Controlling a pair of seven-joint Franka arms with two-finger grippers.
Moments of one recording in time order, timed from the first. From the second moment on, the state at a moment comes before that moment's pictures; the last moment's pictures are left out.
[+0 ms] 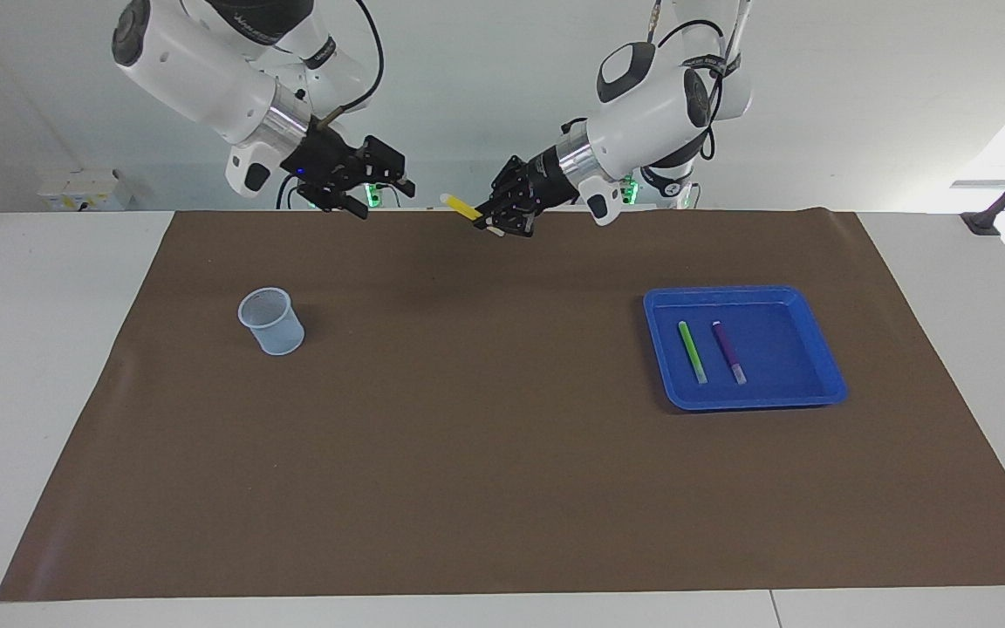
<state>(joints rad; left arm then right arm) -0.14 -0.02 -0.51 -1.92 -0.93 2.11 -1.83 0.22 -0.14 -0.05 -1.87 0.65 1.67 0.22</state>
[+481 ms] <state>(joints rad) -0.15 -0.02 -0.51 -1.92 -0.94 2.14 -1.83 0.34 -0.17 -0.04 -1.93 0.65 1.86 0.40</state>
